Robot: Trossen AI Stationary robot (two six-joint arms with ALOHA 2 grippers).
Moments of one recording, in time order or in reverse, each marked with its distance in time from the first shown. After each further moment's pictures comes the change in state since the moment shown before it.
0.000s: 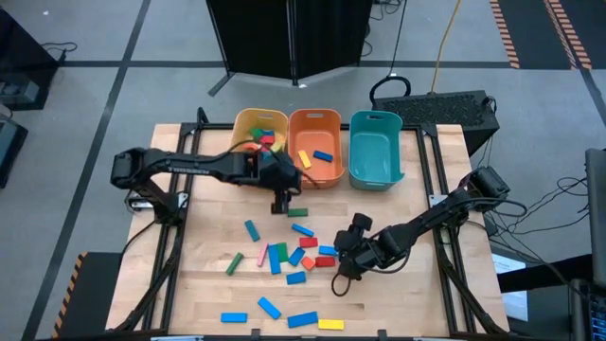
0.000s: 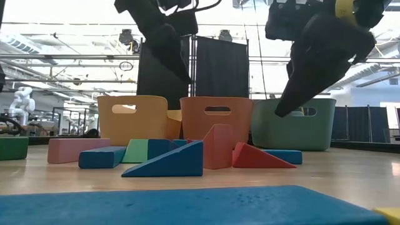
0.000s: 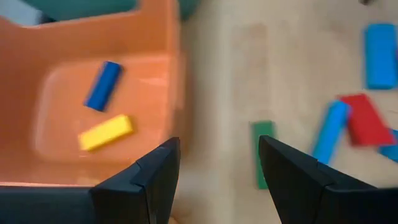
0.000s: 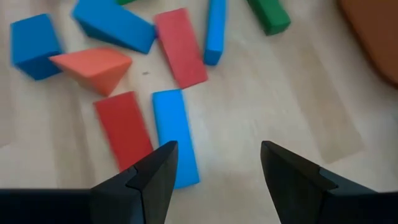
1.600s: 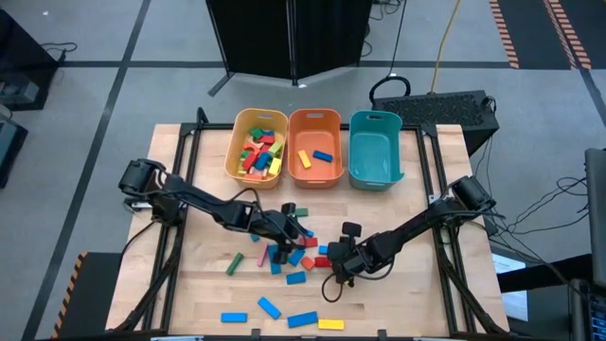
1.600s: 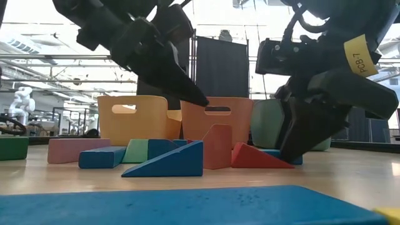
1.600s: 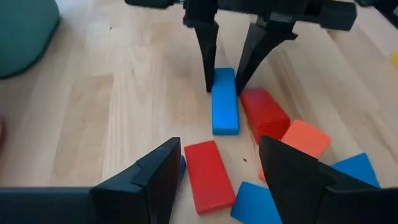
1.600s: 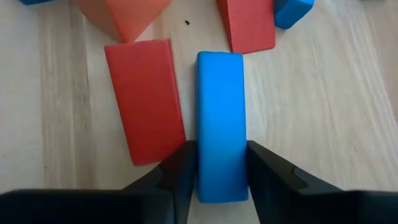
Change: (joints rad) left arm -0.310 0.118 -0.385 0.814 0.045 -0.190; right arm -0.019 0.195 0.004 0.125 -0.114 -0.142
